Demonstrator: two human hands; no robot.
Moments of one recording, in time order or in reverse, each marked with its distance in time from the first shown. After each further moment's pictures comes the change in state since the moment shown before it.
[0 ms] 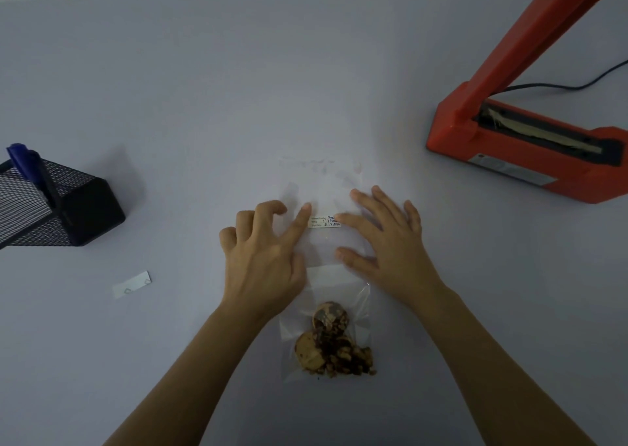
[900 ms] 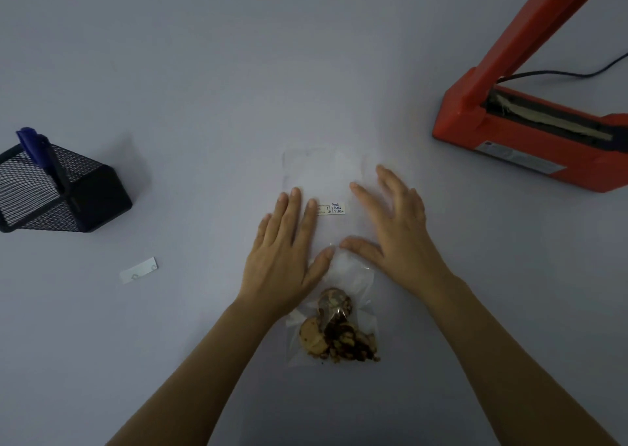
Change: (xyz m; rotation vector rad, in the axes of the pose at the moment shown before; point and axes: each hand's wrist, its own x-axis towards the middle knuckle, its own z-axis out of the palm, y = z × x) left_hand -0.017 0.003 0.031 -0.068 -0.177 0.110; right_hand 0.001 -0.007 -0.010 -0.002 0.003 0.014
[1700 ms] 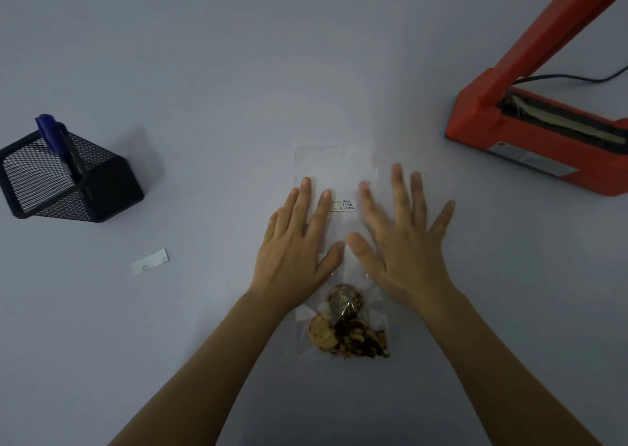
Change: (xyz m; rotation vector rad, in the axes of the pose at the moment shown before) left_hand 0.004 -0.004 0.001 -0.053 0.034 0.001; right_hand -0.009 -0.033 -0.009 -0.216 -0.206 0.197
